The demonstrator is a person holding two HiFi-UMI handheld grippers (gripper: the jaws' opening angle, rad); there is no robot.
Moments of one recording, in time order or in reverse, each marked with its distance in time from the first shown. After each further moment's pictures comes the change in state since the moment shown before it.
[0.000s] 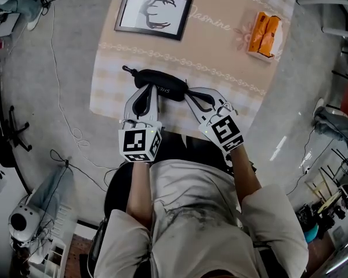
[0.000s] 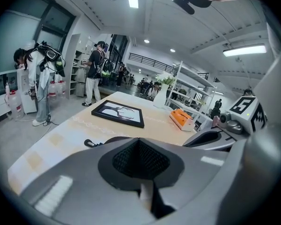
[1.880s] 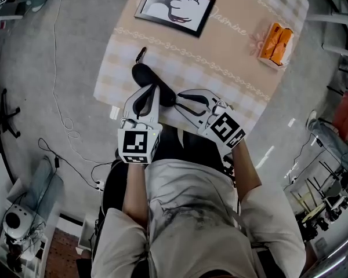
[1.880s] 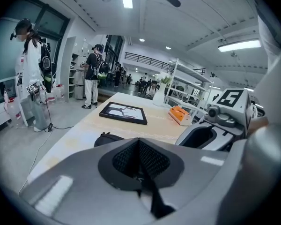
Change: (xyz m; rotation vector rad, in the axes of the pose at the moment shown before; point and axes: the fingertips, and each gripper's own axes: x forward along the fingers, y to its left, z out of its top) left arm -0.035 0.017 -0.006 0.082 0.016 -0.014; right arm 0.027 0.068 0.010 -0.119 0.038 0.316
